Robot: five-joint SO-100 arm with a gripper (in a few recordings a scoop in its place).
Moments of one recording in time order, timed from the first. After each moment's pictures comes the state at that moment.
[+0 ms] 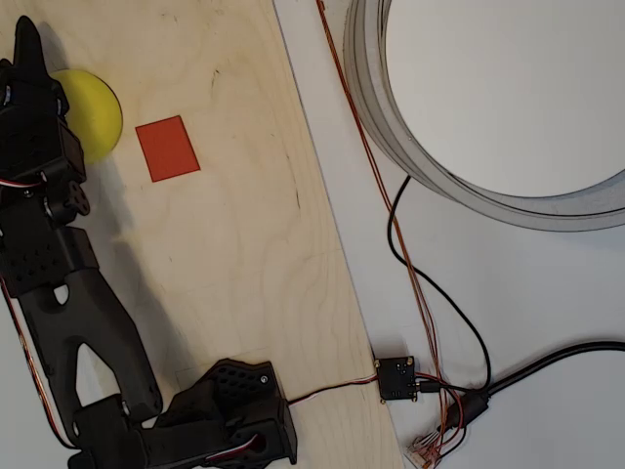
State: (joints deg) arm 81.2 63.5 79.7 29.7 54.8
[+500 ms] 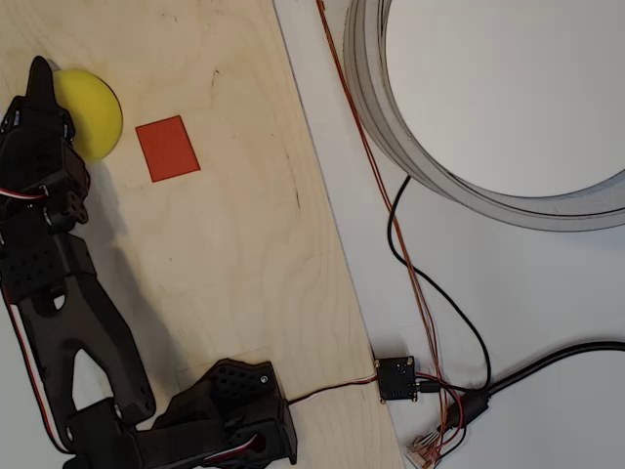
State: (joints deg) arm 79.4 64.2 88.2 30.7 54.8
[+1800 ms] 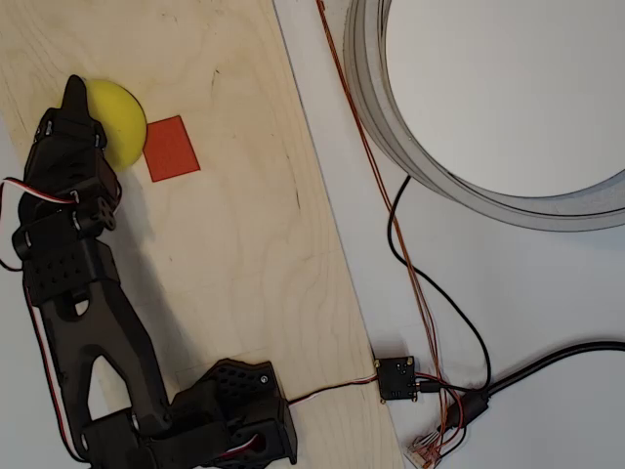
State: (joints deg) arm 86.4 68.3 95.7 35.8 47.2
